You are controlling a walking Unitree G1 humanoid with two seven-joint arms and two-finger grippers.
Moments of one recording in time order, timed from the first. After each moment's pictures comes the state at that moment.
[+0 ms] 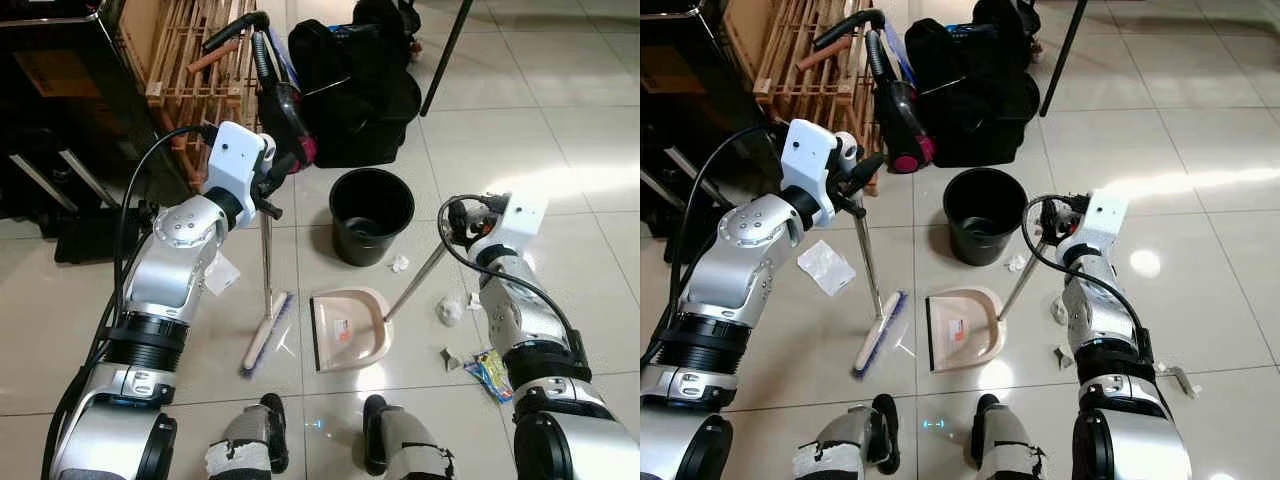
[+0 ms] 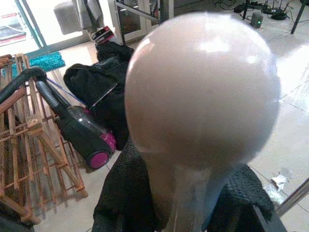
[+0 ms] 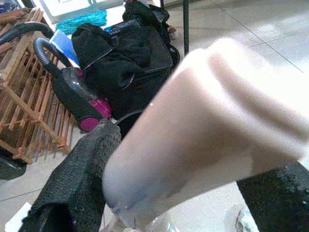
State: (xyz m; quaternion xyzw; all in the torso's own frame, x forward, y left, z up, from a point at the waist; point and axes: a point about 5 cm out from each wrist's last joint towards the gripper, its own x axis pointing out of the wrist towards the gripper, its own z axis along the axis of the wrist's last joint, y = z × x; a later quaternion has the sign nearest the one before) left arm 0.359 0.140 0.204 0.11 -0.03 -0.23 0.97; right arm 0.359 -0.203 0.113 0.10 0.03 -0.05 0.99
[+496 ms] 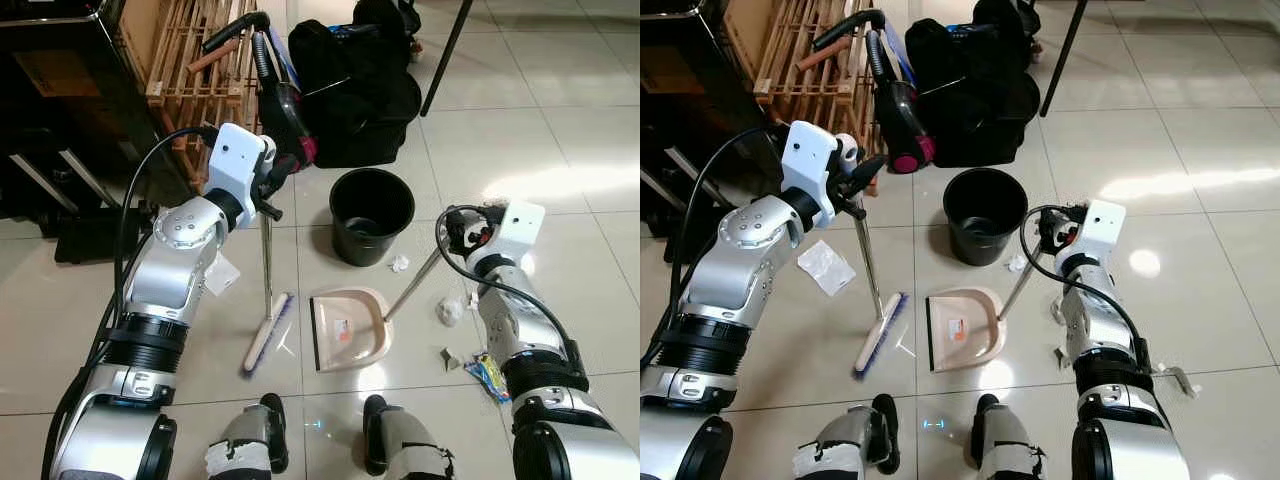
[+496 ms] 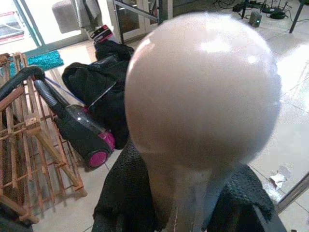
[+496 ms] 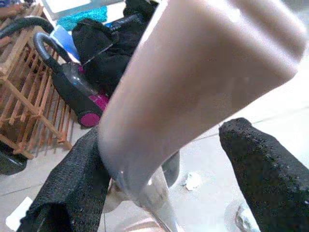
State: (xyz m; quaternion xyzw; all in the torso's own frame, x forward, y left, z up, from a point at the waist) left arm 0.359 0.140 0.202 0.11 -0.03 -0.24 0.96; right arm 0.352 -0.200 0.103 0.10 0.03 -0.04 0.99
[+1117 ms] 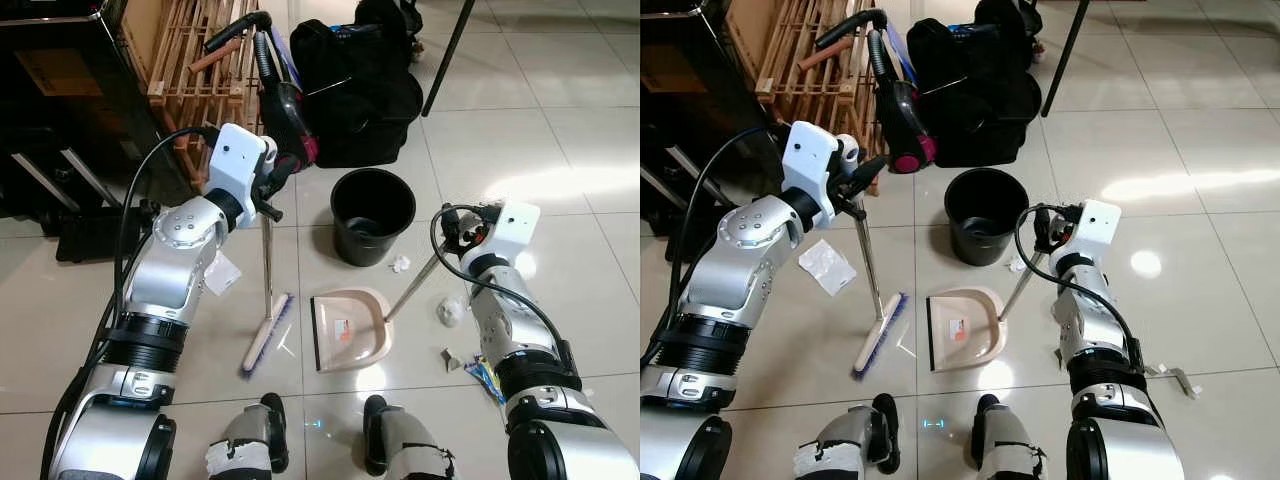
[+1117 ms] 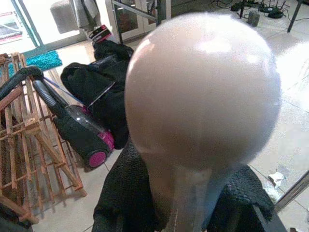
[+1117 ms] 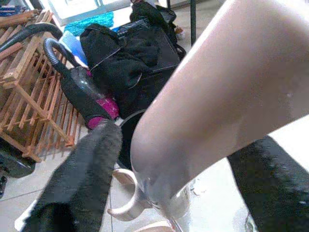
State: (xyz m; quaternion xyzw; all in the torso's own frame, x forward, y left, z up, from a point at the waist) left arm 0.359 0.140 0.203 0.11 -0.03 -0.24 0.96; right arm 0.353 -0.195 0.103 0.11 0.02 -0.04 0.99
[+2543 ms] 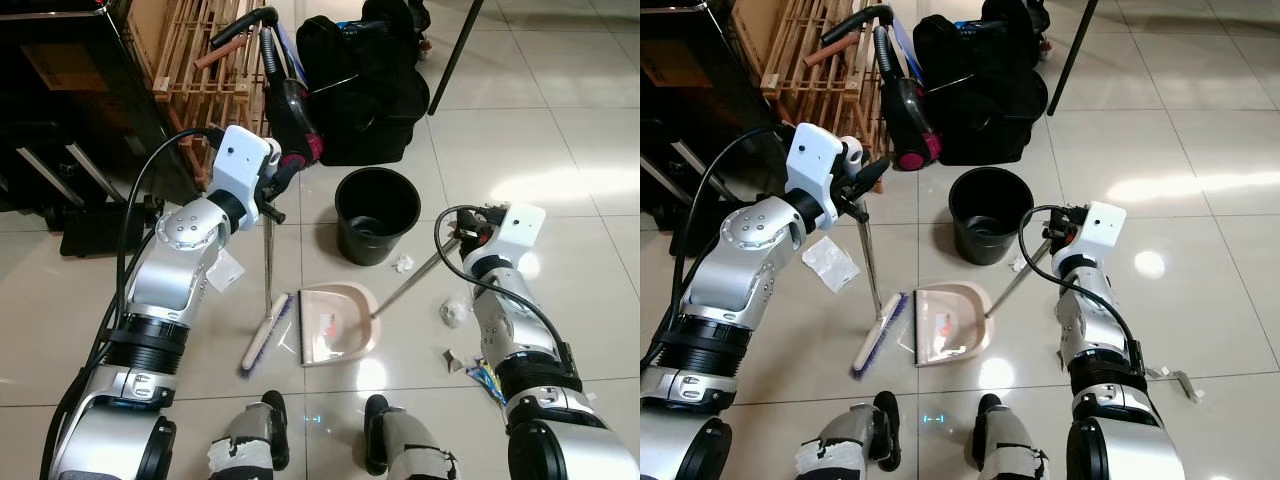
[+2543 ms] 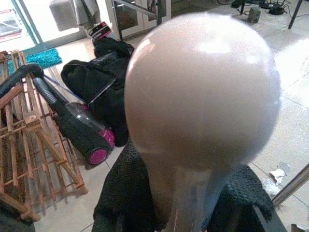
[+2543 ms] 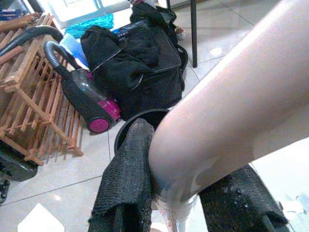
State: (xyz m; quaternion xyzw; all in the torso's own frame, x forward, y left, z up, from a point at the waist) left arm 0.357 0.137 0.202 0.12 -0.03 -0.25 0.96; right arm 0.351 -0.197 0.102 0.12 0.01 -0.04 0.99
